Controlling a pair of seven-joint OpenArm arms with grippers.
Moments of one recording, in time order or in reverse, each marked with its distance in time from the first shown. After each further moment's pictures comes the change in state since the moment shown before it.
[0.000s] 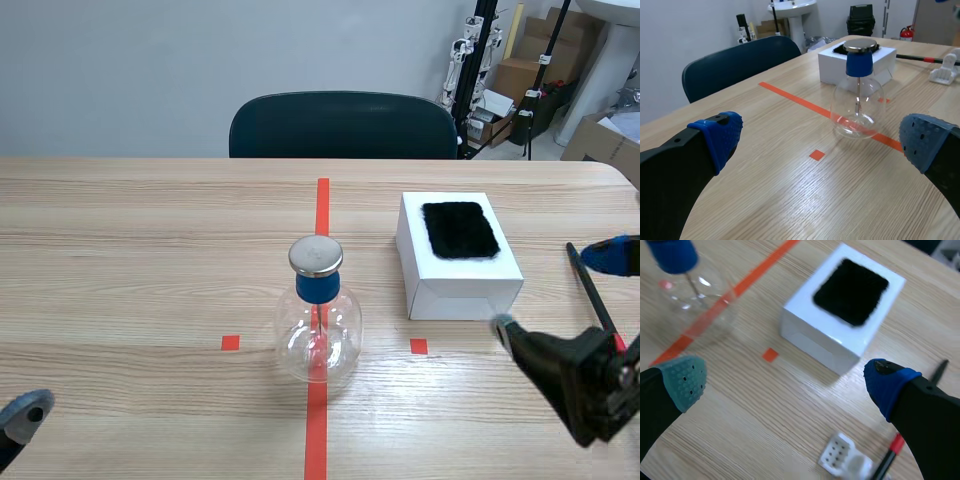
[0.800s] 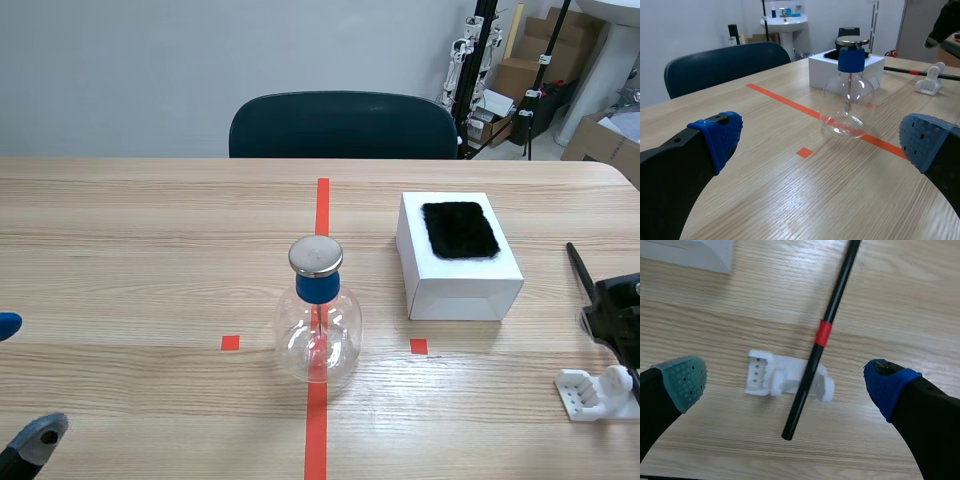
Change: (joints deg) left arm -11.2 0.8 7.2 -19.2 7.3 1.0 -16.1; right arm 23.9 -1.5 0.0 -17.5 11.1 -9.9 -40.8
